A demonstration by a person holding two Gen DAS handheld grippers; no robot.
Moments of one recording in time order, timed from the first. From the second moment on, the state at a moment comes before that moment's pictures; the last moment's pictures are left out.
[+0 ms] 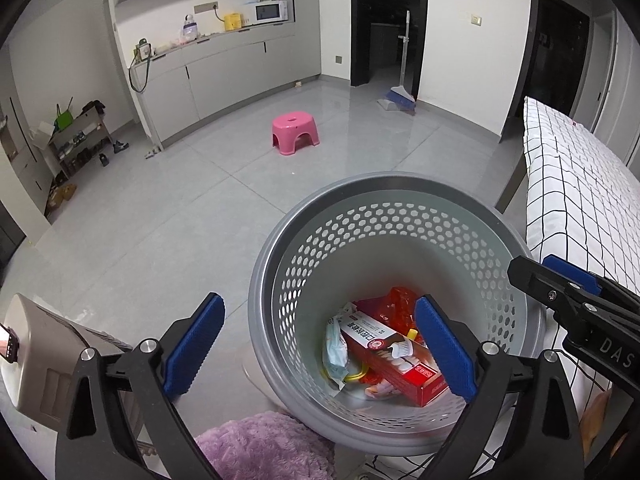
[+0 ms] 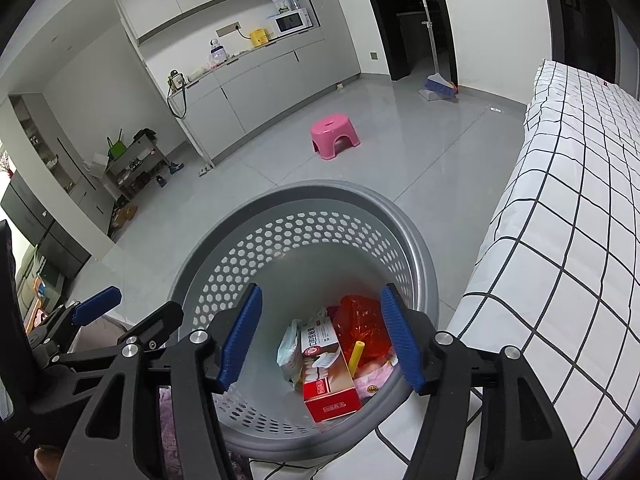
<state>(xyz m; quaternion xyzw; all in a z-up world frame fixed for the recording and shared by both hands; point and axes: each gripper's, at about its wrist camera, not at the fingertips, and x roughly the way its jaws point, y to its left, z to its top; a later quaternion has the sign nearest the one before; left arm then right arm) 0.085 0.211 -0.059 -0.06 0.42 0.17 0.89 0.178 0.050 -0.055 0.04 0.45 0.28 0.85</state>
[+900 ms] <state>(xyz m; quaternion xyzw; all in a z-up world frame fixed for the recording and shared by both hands) 0.082 0.213 -0.058 -0.06 0.43 0.17 0.88 0.178 0.051 -0.056 0.04 0.45 0.28 0.85</state>
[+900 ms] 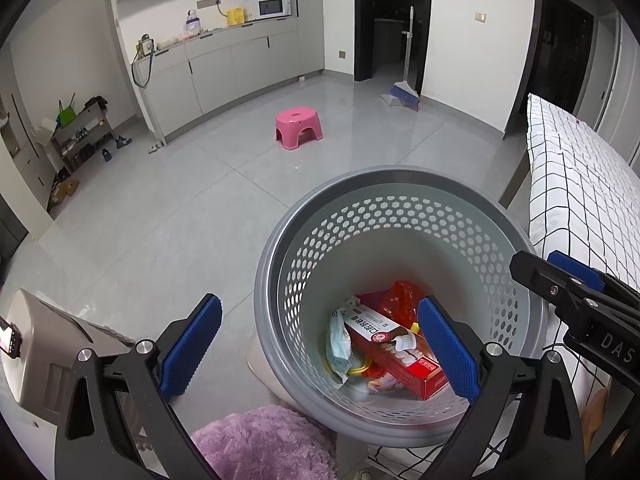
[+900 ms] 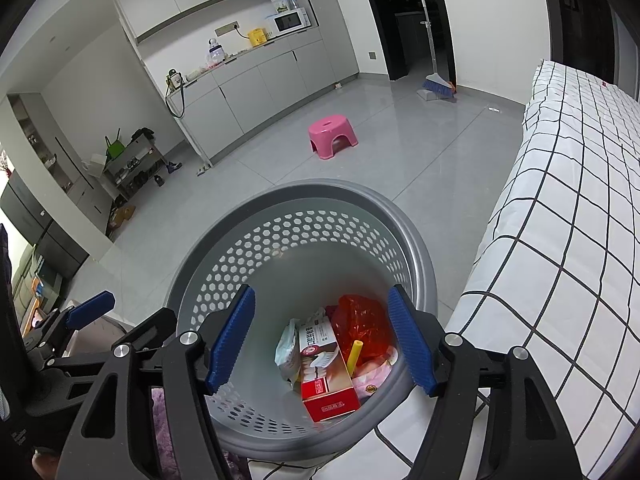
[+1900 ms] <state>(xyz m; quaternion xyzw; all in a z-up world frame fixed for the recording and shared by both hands) 0.082 0.210 -0.059 -0.05 0.43 0.19 0.88 0.177 0.053 -0.056 0.04 0.45 0.28 0.85</state>
